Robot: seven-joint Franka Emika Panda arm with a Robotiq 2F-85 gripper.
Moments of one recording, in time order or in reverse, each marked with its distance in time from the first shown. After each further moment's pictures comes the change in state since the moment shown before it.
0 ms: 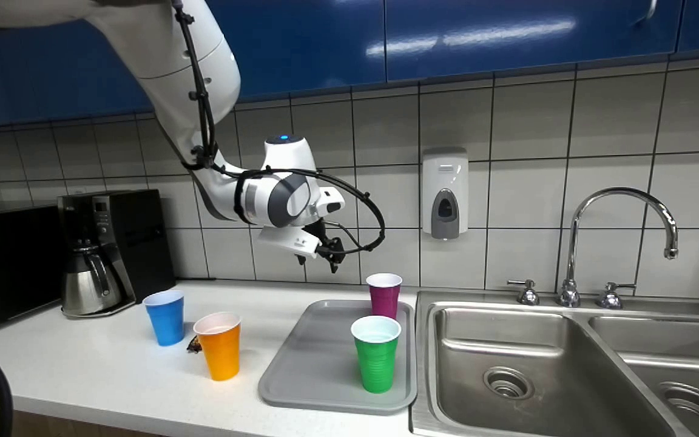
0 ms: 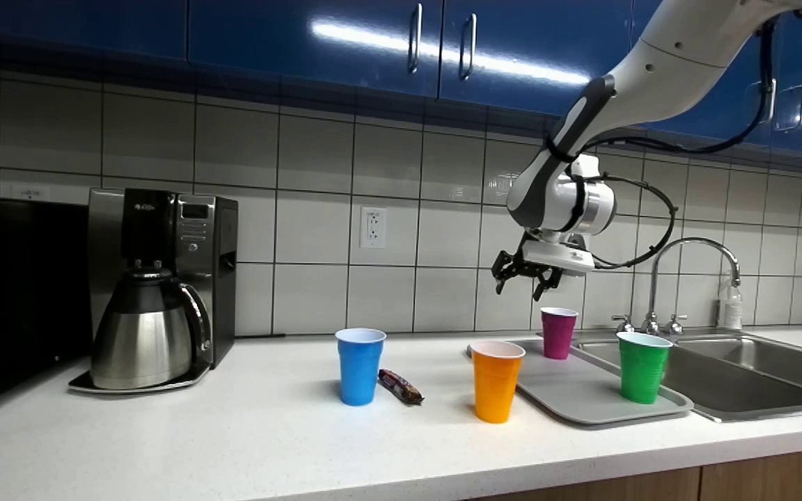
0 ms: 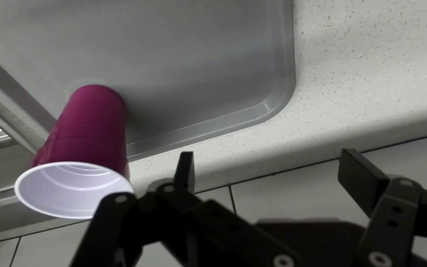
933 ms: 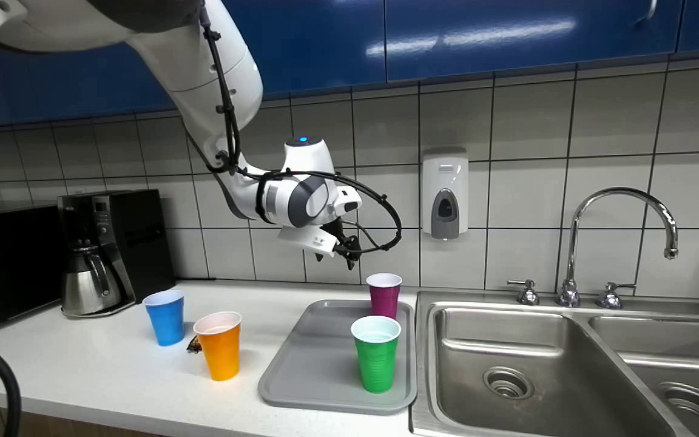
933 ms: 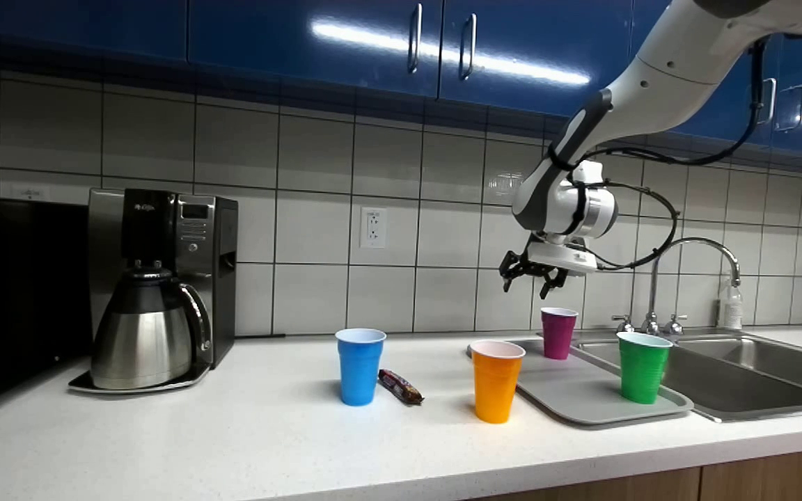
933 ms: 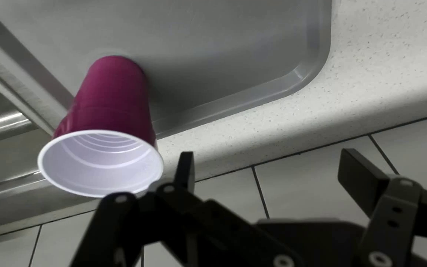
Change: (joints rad) arm -0.043 0.073 -0.005 0.099 0.001 -0.001 -0.002
